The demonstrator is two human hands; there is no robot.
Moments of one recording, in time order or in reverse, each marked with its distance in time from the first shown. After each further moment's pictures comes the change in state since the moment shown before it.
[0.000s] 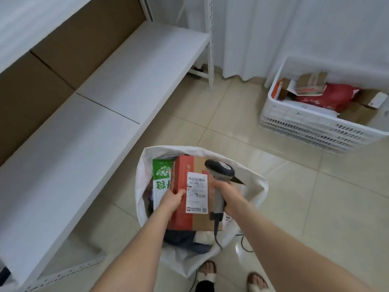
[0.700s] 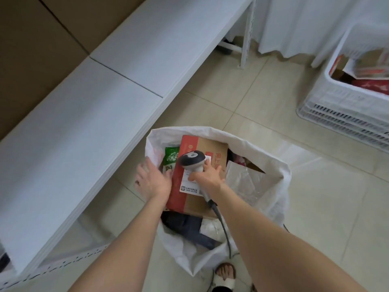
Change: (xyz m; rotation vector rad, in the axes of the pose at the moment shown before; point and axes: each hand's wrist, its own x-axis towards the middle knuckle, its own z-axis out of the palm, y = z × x) left_hand 0.104 -0.058 -0.080 0.427 0.762 0.061; right_hand 0.113 0.044 0.142 -0.820 -0.165 -0.174
